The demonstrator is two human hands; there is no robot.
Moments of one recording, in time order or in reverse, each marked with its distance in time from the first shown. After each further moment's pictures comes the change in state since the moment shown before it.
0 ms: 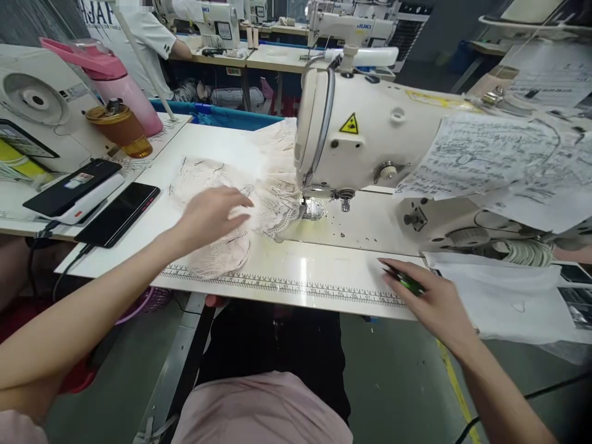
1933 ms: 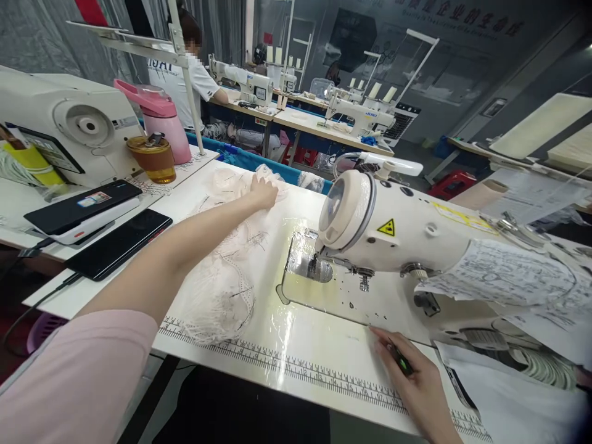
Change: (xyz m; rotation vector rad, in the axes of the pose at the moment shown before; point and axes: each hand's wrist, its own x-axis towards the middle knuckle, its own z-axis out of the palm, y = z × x) left_hand 0.205 -0.080 0.022 0.349 -0.139 -0.300; right_hand 0.028 -0.004 0.032 0.200 -0.020 0.135
